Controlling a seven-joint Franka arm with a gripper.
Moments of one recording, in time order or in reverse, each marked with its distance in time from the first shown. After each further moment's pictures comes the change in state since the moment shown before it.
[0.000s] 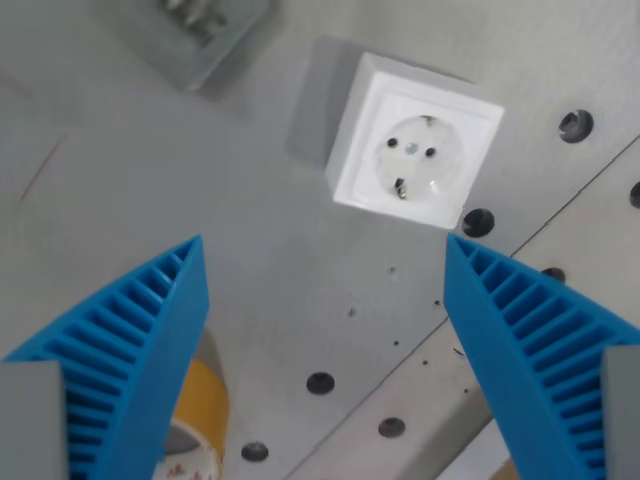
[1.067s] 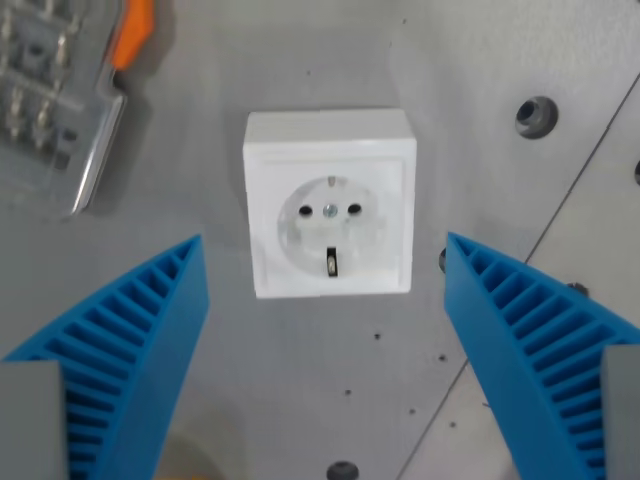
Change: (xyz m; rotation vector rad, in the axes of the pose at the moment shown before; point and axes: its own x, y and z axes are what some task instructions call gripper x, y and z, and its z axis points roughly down) arm 0.008 0.037 0.056 0.018 0.014 0.278
